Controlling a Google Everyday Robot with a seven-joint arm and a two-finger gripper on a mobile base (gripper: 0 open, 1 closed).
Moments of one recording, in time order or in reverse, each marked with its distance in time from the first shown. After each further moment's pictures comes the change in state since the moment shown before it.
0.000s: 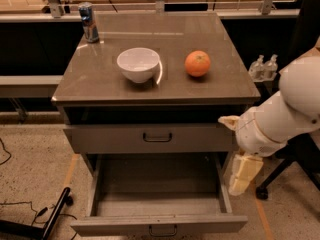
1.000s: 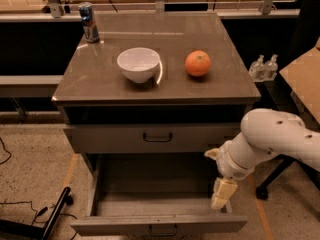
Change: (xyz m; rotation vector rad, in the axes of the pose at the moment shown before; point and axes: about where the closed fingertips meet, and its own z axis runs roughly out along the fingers) arm 0.041 0.014 0.139 -0.113 0.011 0.031
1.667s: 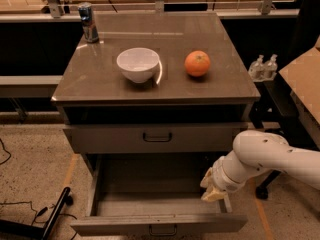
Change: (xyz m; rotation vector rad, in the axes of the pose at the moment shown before) arm 0.024 0.007 0.073 -0.027 -0.023 0.038
